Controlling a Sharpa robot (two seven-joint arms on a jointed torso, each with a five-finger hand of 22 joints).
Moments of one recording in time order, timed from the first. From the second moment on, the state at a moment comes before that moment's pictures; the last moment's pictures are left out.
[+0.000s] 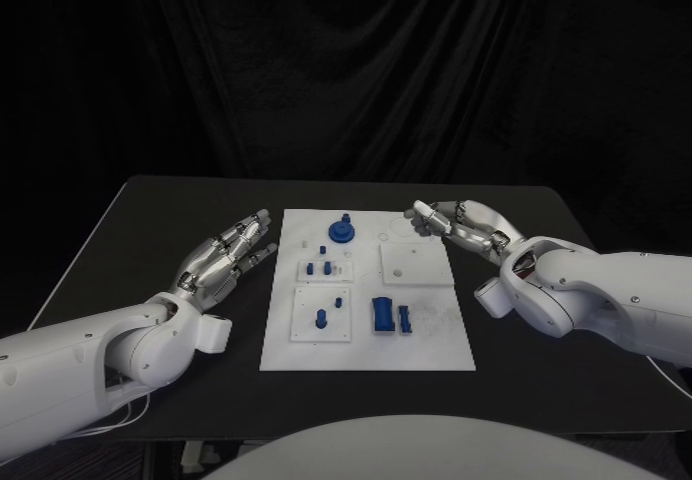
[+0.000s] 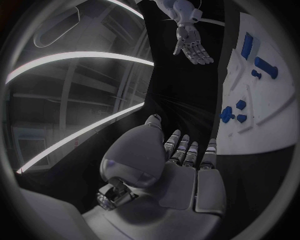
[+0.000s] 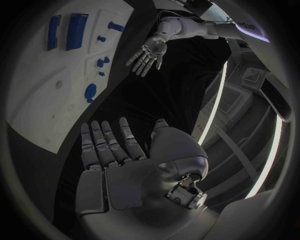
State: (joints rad) left arm 1.03 -0.99 -0.21 1.58 -0.01 -0.09 0.67; left_hand 1.35 0.26 -0.24 0.29 0.43 0.27 0.02 0.03 0.03 0.02 0.06 0.30 0.03 0.00 0.07 0.05 0.01 0.17 0.03 0.27 0.03 0.11; right arm 1.19 -1.02 -0.25 1.72 -0.51 -0.46 0.30; right_hand 0.90 0.26 -0.29 0.29 0.15 0.46 0.08 0.18 0.19 0.29 0.26 0.33 0.27 0.33 0.27 0.24 0.12 0.07 0.25 0.29 0.04 0.37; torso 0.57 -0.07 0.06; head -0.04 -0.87
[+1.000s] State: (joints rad) left arm 1.04 -0.82 -0.04 1.57 -0.03 -0.48 0.58; left_hand 0.47 0.10 -0.09 0.11 0.13 0.08 0.00 0.00 0.00 0.00 0.01 0.09 0.00 0.00 0.01 0.01 0.00 0.06 0.00 0.11 0.01 0.00; right arm 1.06 -0.79 -0.01 1.58 -0.11 -0.67 0.46; right_hand 0.01 0.00 0.00 0.00 0.00 0.00 0.00 0.00 0.00 0.00 0.00 0.00 0.00 0.00 0.01 0.00 0.00 0.01 0.00 0.01 0.00 0.03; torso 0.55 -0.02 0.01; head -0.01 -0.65
